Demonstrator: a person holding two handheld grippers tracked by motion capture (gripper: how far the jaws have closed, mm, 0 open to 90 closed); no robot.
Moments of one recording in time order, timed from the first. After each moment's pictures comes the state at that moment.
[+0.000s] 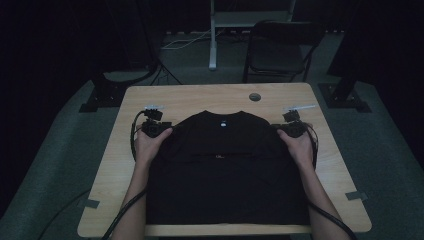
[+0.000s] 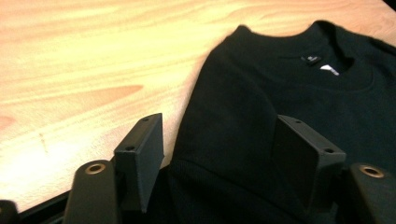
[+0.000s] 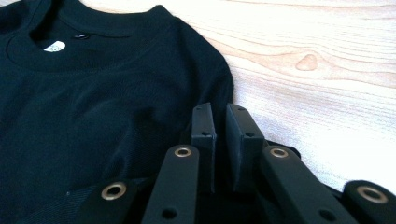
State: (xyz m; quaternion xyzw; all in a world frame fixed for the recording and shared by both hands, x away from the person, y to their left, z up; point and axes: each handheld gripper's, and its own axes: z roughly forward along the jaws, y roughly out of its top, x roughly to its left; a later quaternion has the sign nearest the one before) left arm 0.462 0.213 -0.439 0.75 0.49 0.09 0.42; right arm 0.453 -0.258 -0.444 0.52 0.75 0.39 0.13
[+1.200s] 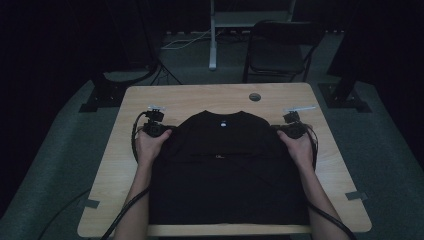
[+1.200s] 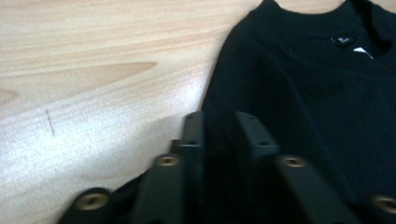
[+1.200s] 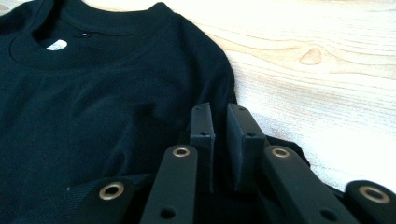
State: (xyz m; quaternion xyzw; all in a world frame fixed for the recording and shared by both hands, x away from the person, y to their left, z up) left arm 0.467 0.211 -0.444 0.76 0.52 0.09 0.38; right arm 0.452 -0.259 -0.448 0.52 0.75 0.39 0.12
